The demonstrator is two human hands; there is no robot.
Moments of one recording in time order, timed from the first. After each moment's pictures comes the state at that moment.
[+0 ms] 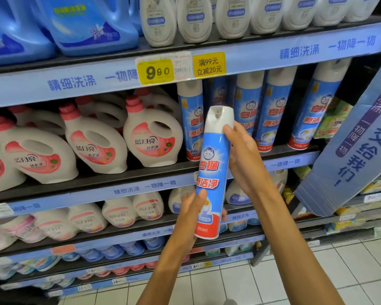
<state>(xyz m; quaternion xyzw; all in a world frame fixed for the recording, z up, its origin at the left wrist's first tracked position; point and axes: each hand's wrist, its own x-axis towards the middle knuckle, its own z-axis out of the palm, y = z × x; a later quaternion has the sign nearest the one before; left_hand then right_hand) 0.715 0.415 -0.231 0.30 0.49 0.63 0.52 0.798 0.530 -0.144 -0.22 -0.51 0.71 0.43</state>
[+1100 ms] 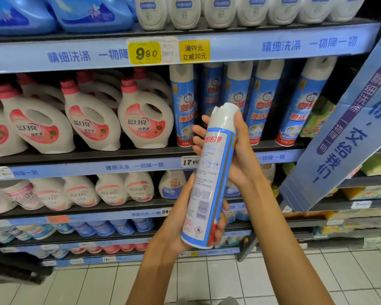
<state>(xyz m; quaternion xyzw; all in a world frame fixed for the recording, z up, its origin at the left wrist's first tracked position) 0.767 0.394 -0.210 0.19 0.29 0.55 0.76 0.835 0.528 -0.144 -0.12 -0.36 0.88 0.28</state>
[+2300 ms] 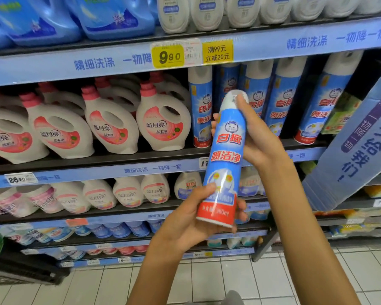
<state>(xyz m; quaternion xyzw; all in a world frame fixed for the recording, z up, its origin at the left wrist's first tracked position) 0.742 0.373 -0.179 0.25 0.27 0.58 0.72 0.809 0.535 -0.115 -0.22 -0.35 0.86 0.30</state>
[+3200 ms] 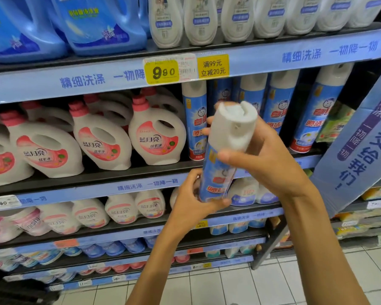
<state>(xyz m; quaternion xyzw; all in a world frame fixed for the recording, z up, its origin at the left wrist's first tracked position) 0.705 0.420 -0.209 0.47 0.59 0.56 0.35 0.838 0.509 -0.100 -0.07 -0.70 0.61 0.36</state>
